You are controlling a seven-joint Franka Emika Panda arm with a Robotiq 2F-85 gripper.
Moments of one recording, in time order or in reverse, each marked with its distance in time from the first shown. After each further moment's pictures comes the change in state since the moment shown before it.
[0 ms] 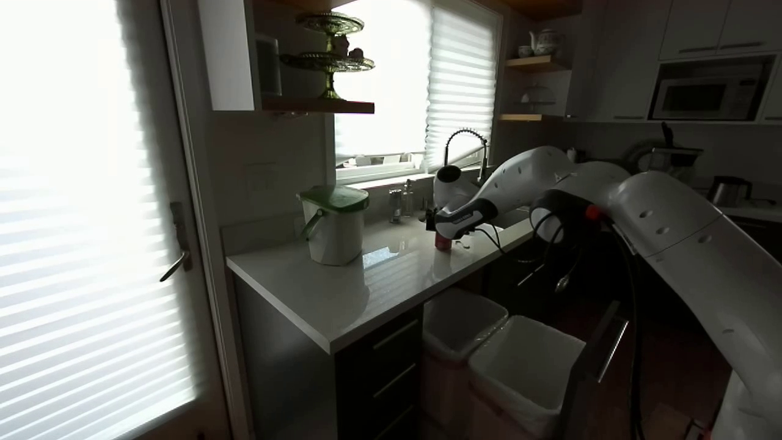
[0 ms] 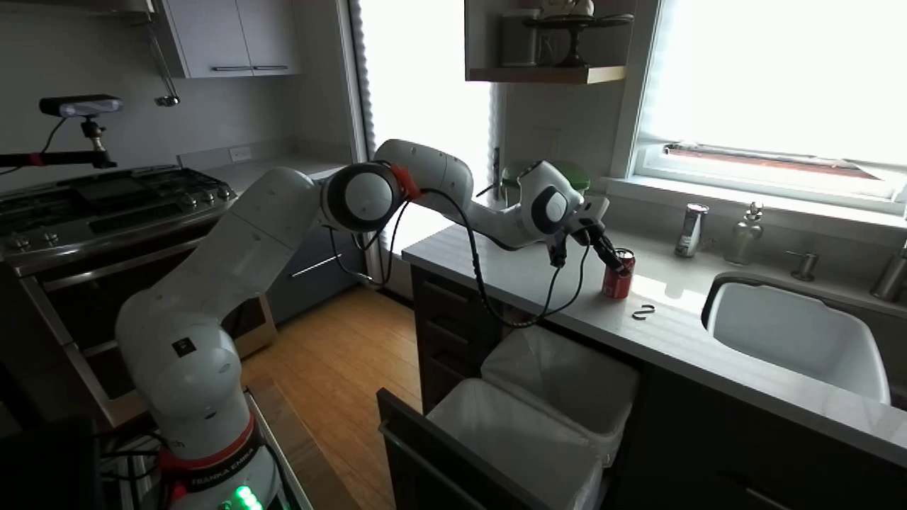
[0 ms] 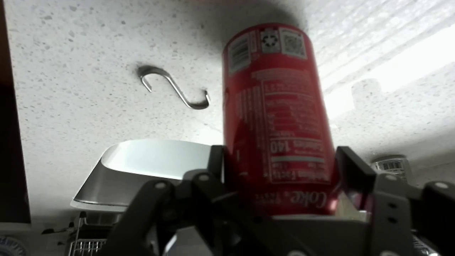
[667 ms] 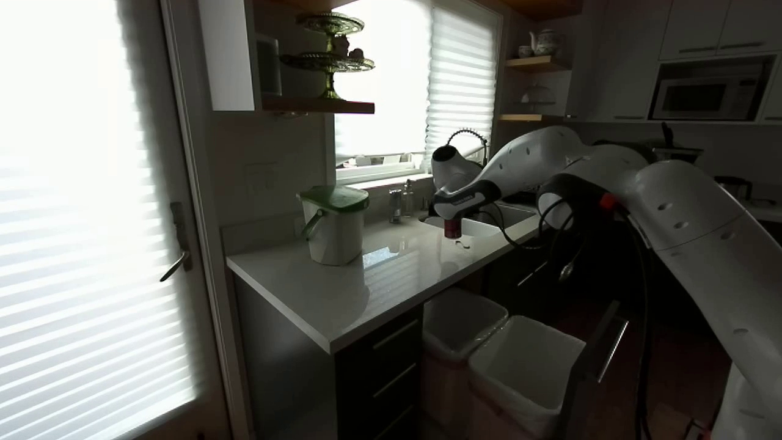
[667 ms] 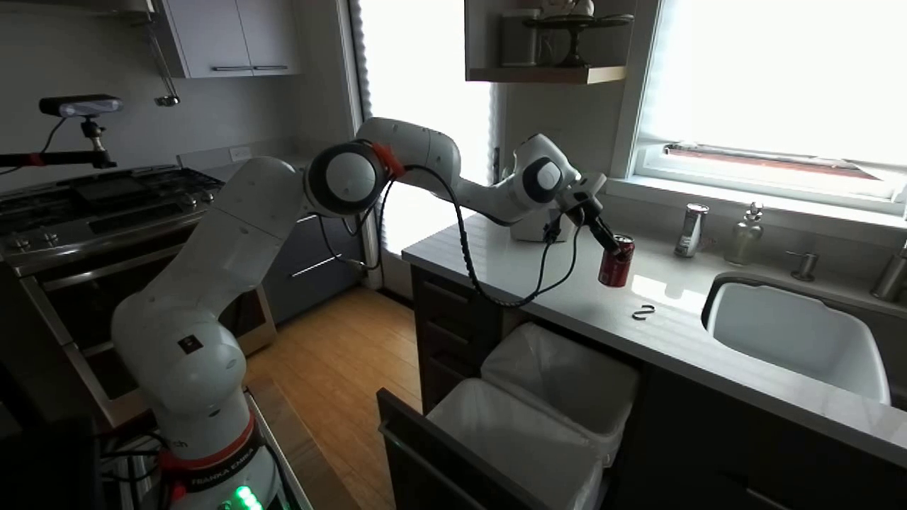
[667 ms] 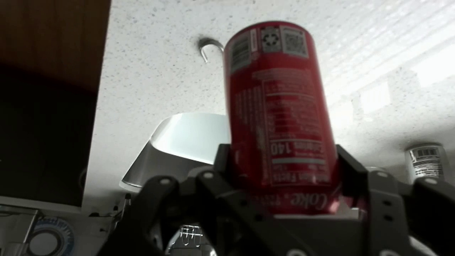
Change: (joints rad) arm 0.072 -0.111 -0.057 -0.028 -0.033 -0.217 0.006
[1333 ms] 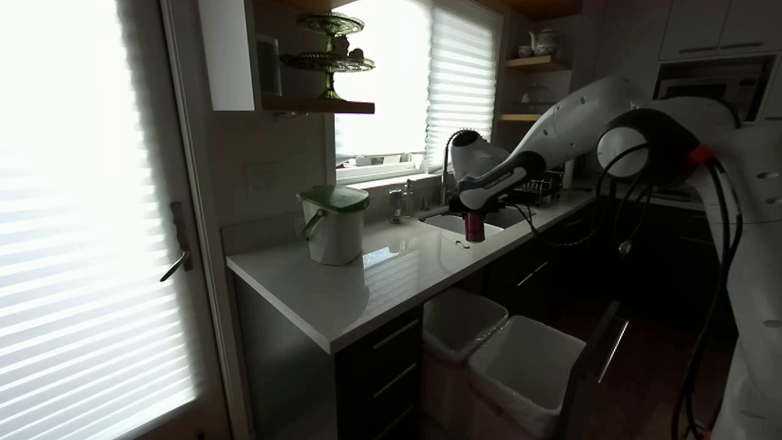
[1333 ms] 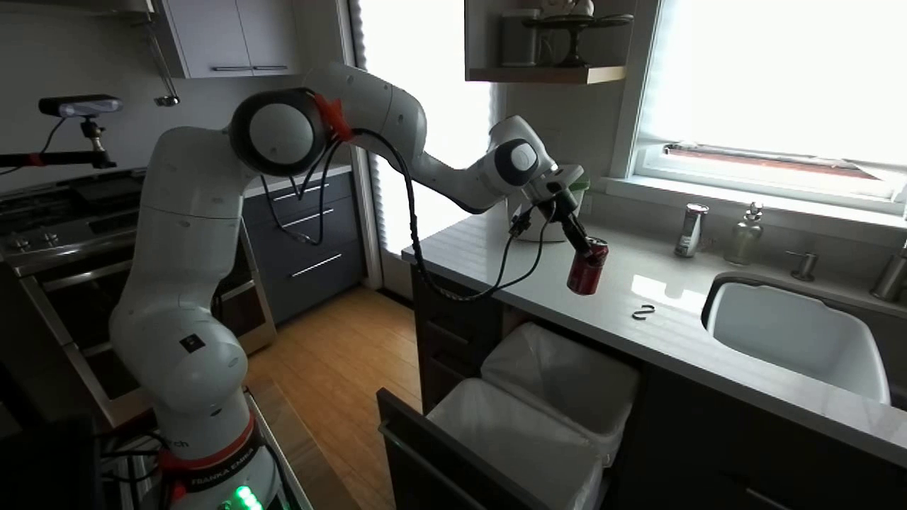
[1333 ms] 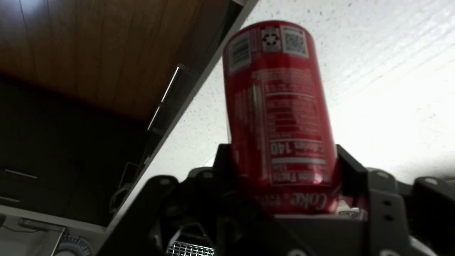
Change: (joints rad) arm 0.026 -0.370 0.073 -0.422 -0.204 -0.051 0.072
